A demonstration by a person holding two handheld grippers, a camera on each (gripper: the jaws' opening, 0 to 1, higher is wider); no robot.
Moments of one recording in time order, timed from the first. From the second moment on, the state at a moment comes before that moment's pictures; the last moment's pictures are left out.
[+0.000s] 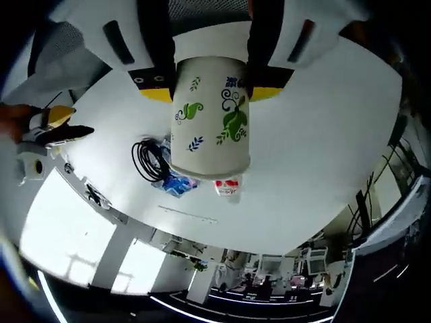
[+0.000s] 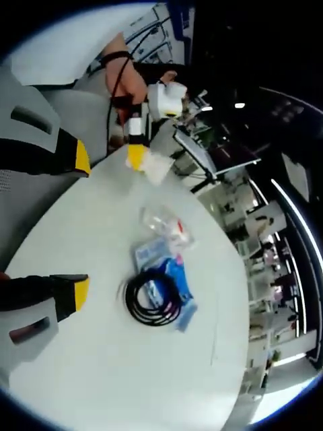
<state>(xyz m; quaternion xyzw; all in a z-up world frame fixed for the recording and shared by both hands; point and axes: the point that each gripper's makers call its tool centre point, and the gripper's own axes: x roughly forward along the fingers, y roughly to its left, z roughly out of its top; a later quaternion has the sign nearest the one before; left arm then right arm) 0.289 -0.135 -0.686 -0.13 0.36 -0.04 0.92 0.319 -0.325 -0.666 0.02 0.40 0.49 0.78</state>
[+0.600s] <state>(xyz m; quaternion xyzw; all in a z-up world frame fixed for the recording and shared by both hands) 0.295 -0.181 -0.674 -0.05 0.35 -0.13 0.93 0.319 -0.301 -0.647 0.01 0.37 0.53 0.76</state>
